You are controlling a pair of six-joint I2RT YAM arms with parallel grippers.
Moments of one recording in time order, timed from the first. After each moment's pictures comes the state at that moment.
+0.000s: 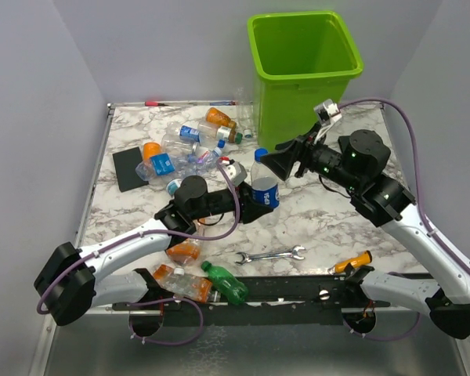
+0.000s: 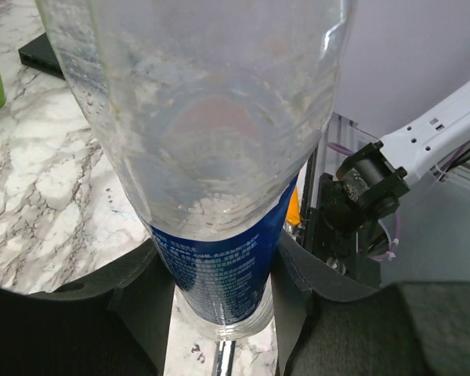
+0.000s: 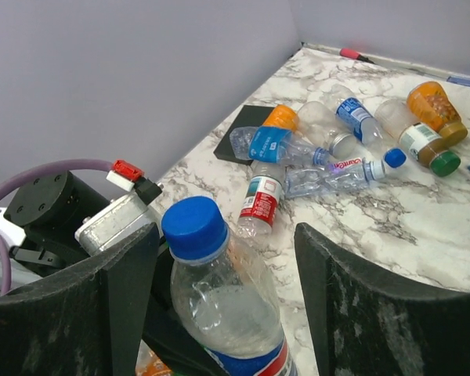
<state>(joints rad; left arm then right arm) -0.83 1.15 0.66 0.50 0.49 -0.30 0.68 1.03 1.21 -0.21 -0.24 0.37</state>
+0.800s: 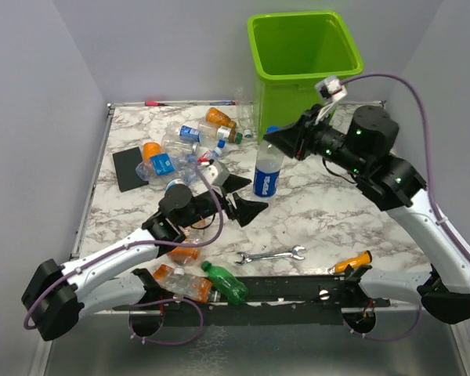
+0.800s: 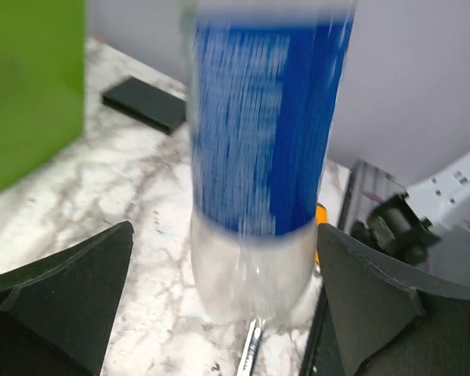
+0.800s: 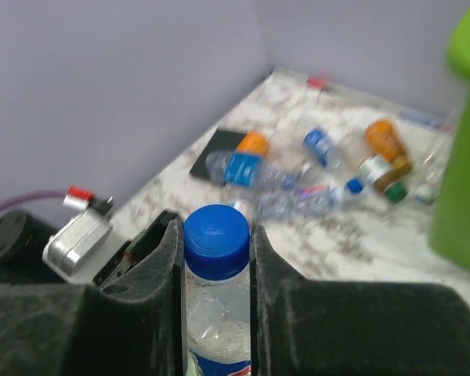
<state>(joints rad) -0.84 1.04 0.61 0.51 0.32 -0.31 0.69 1.16 1.47 -0.41 -0.19 0.29</state>
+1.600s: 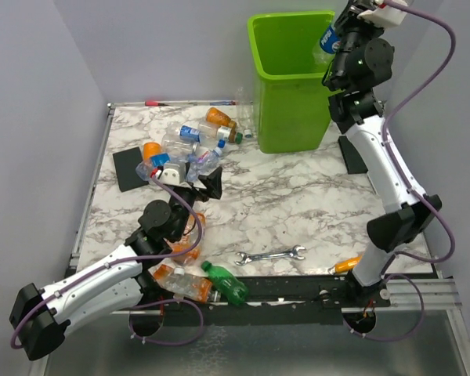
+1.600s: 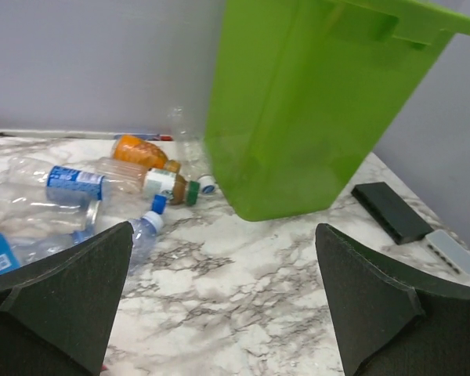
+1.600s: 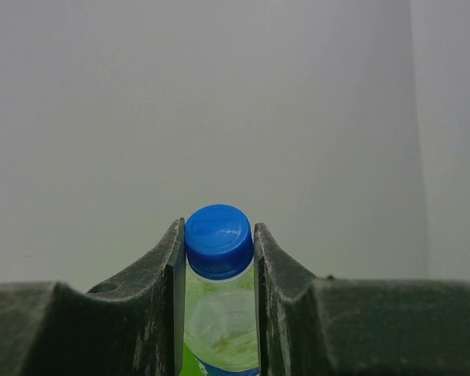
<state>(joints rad) -0.85 0.77 0.48 0.51 -0.51 -0.16 0.43 1.70 2.03 0.40 0.64 -0.16</state>
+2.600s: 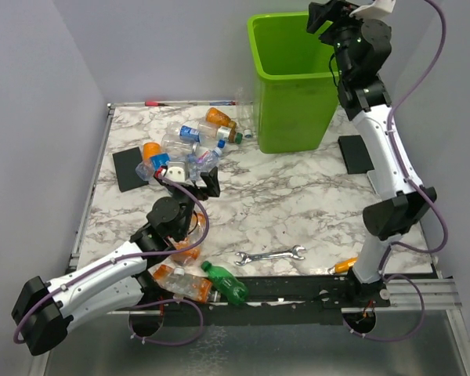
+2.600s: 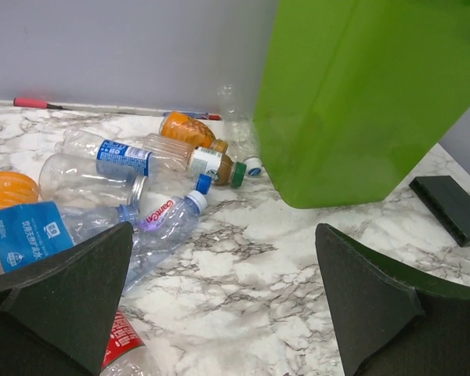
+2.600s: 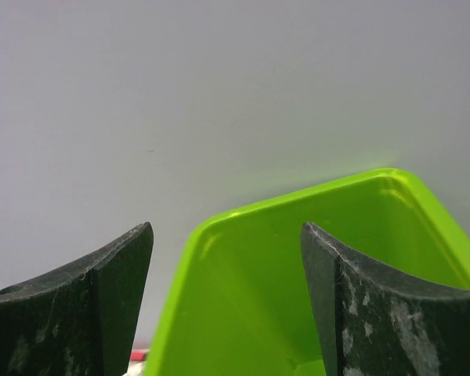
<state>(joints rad) -0.85 0.83 0.48 0.47 -0.67 -0.14 0.29 1.89 2.19 0.03 0.22 0.31</state>
